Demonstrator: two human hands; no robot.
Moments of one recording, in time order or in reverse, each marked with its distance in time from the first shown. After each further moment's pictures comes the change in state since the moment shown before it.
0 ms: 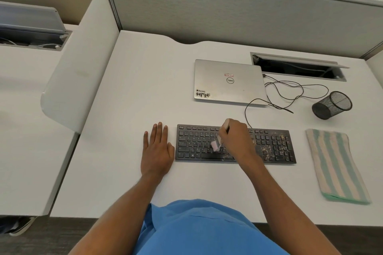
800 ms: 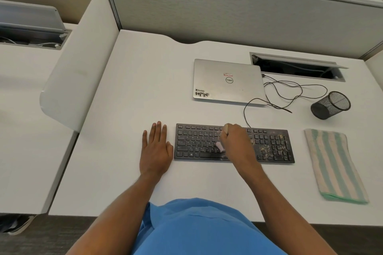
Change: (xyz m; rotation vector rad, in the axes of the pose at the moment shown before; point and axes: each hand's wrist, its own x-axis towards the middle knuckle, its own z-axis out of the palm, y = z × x) left_hand 0.000 0.000 0.002 -0.002 0.001 -0.002; right_hand -0.008 0.014 0.009 -0.136 -0.003 0.013
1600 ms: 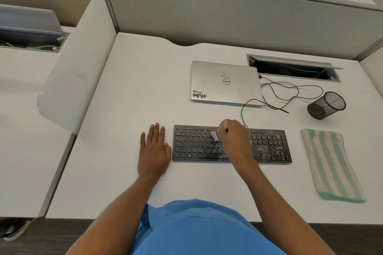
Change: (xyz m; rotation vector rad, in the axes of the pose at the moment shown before) left_hand 0.000 0.000 -0.001 0.000 0.007 0.004; right_hand -0.007 -0.013 -0.013 0.246 0.084 -0.001
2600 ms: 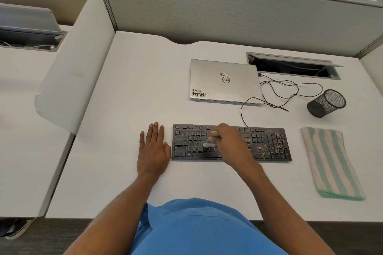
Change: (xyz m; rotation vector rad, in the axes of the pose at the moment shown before) left_hand 0.001 0.000 0.001 0.009 0.004 0.002; right_hand -0.002 0.005 0.002 0.075 -0.303 -0.052
